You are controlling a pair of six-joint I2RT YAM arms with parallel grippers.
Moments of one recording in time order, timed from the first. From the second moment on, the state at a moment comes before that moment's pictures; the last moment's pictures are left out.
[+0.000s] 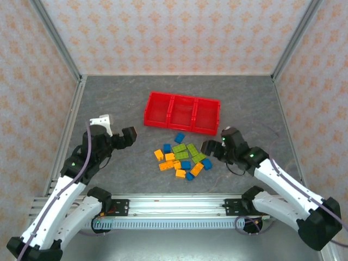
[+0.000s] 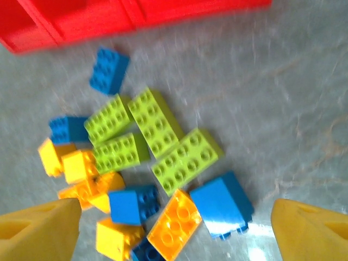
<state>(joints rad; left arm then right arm) -0.31 0.63 0.74 -0.62 -0.06 -0.51 0.61 0.91 0.63 -0.65 -0.07 0.83</state>
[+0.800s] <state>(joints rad) -0.31 0.49 0.66 -0.59 0.11 -0.49 0.75 1.18 0.63 -0.70 0.04 0.88</state>
